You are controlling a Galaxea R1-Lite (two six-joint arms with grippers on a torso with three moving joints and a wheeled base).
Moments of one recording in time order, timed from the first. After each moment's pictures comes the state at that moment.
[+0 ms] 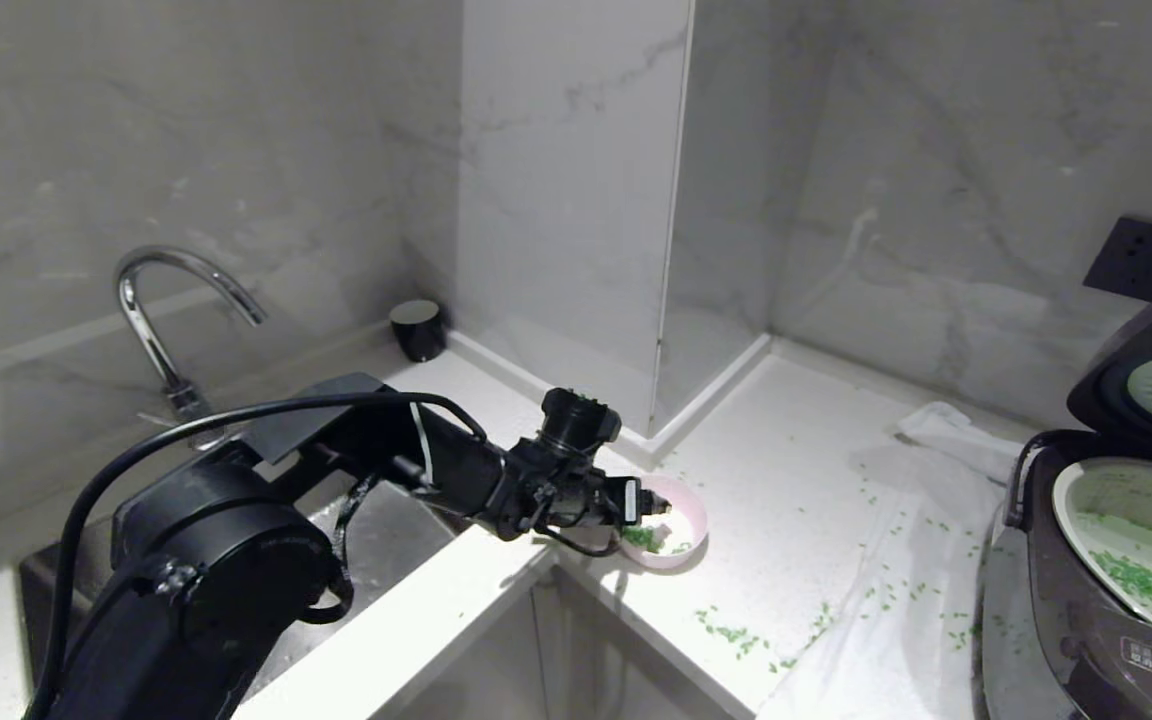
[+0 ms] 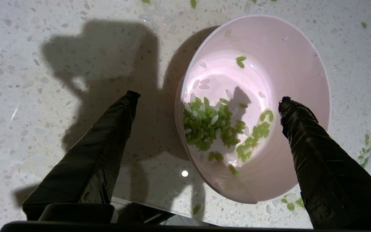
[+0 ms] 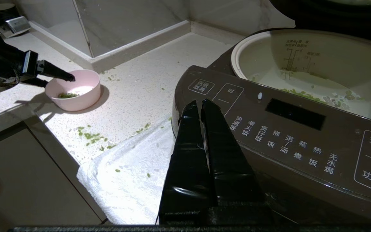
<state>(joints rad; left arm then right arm) -0.66 2.46 -1.57 -0.20 -0.10 -0.45 0.00 0.00 0.00 0.00 0.00 0.00</state>
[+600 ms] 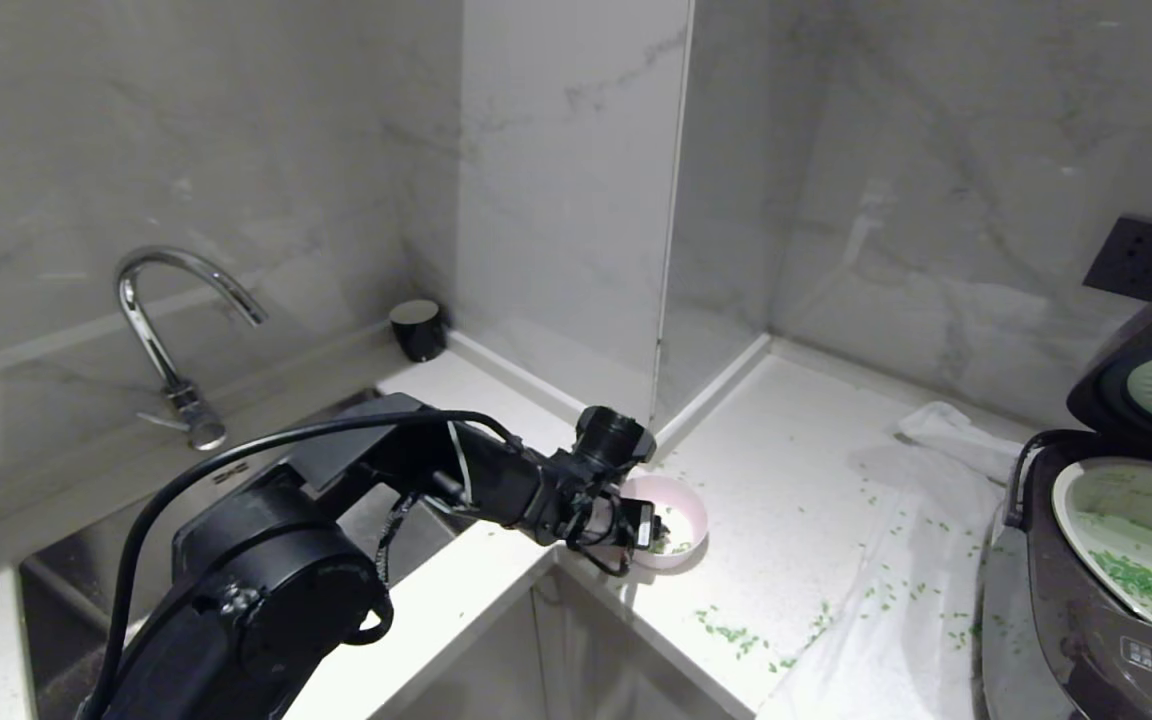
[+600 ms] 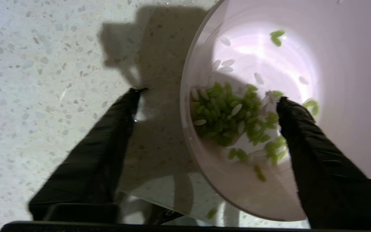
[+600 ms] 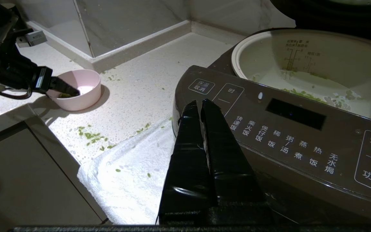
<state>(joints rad) -0.72 2.53 -1.70 0.00 0.04 -0.38 0.00 0.00 0.00 0.00 0.00 0.00</state>
